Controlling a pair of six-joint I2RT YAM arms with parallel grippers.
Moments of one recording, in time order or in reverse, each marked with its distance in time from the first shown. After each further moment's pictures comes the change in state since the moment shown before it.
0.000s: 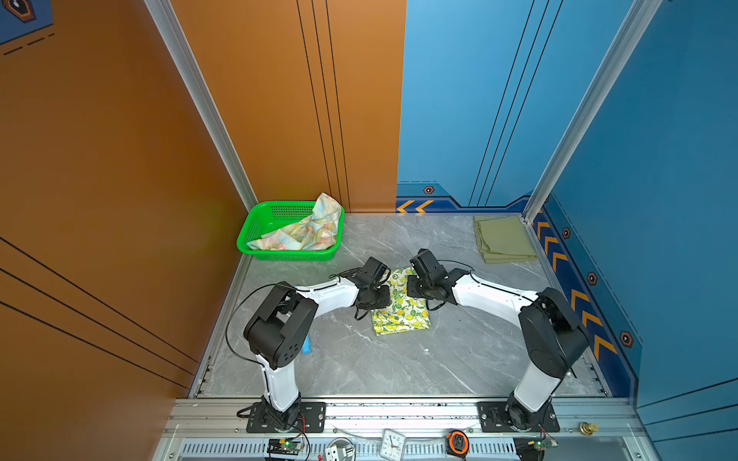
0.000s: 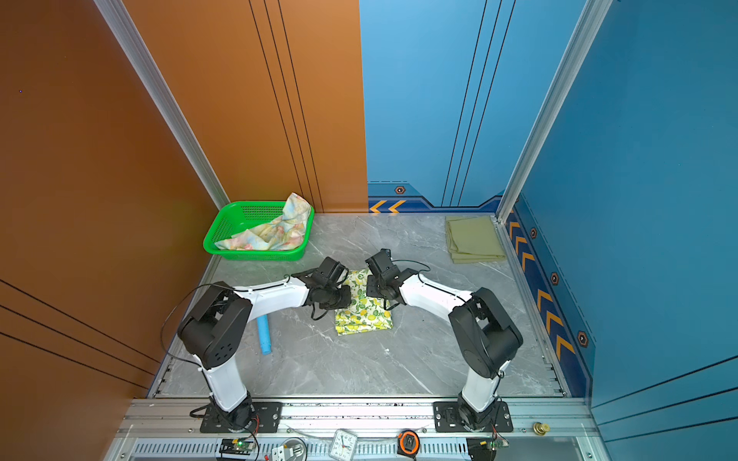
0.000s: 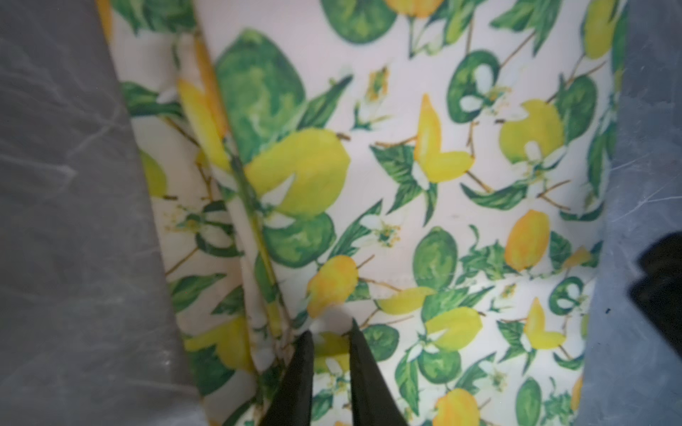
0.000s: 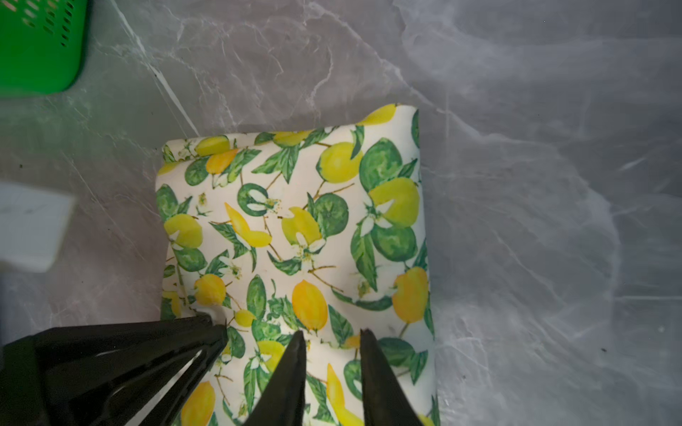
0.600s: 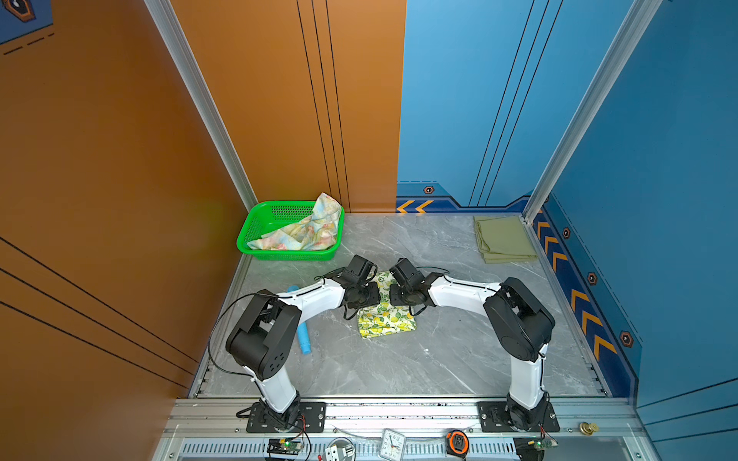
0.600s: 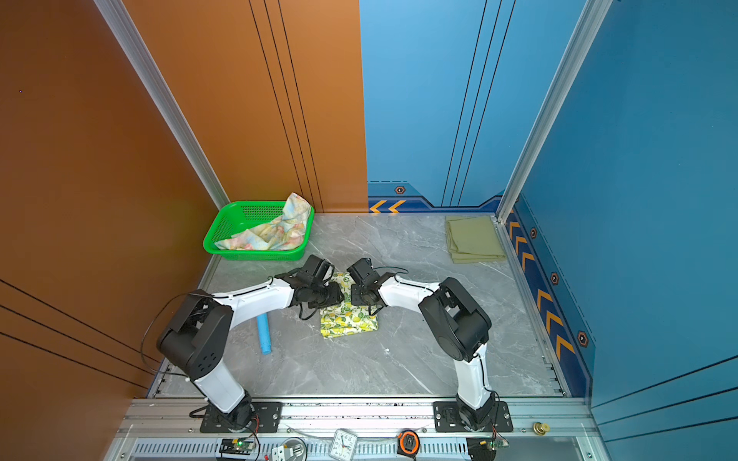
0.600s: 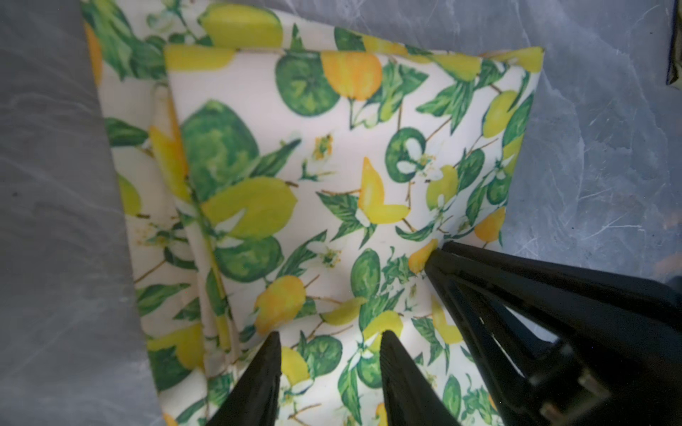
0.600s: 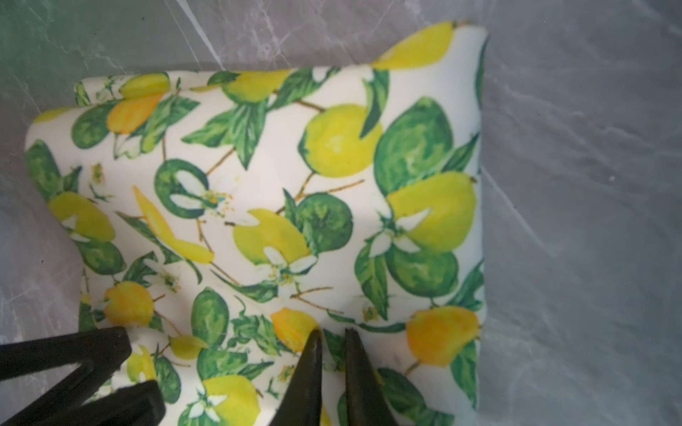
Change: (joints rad) left arm 0.069 -0.103 -0.069 -0.005 0.019 -0.018; right arm 0.078 0.171 0.087 0.036 -0.029 0.000
